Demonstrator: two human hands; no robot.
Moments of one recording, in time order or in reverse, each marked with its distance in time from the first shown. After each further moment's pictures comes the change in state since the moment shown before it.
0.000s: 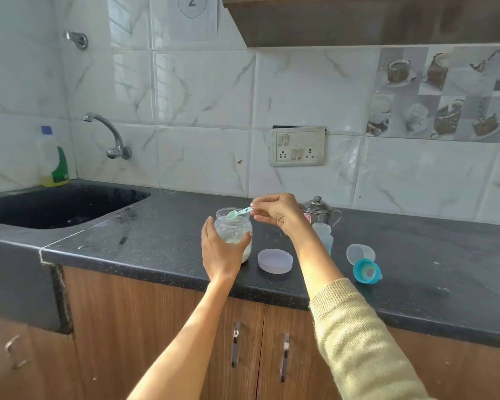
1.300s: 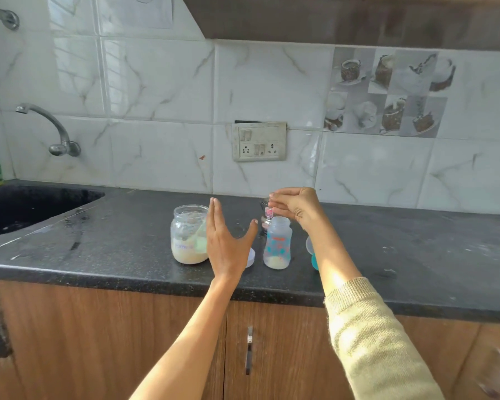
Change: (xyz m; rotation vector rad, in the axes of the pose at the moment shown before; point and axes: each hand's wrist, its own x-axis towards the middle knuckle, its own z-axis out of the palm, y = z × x) left_hand -0.044 0.050 0.045 -0.129 -0.034 0.278; right_hand -0.013 -0.005 -0.101 0.055 0.227 -0.035
